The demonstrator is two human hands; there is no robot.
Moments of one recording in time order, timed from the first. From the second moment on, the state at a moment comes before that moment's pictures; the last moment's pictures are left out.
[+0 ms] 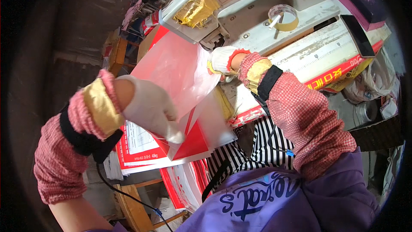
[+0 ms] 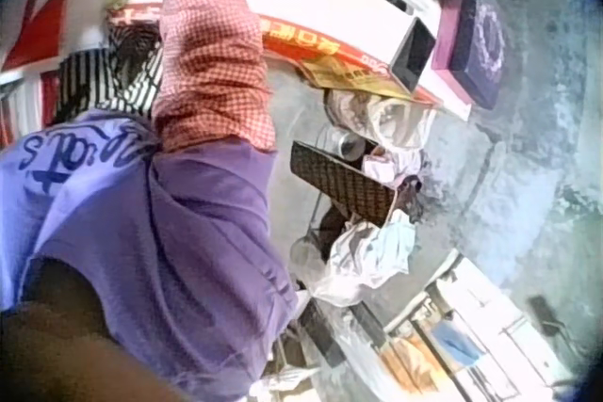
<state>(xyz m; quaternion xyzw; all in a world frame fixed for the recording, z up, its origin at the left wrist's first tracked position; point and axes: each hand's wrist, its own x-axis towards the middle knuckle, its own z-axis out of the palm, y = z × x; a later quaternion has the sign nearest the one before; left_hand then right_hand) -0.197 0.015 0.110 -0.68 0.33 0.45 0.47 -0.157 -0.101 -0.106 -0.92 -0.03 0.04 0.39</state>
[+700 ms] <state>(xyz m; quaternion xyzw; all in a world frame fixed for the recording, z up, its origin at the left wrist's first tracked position) -0.266 0.021 0.064 -0.44 0.48 0.44 0.62 -0.279 0.007 -0.114 -0.95 0.21 -0.17 0.18</state>
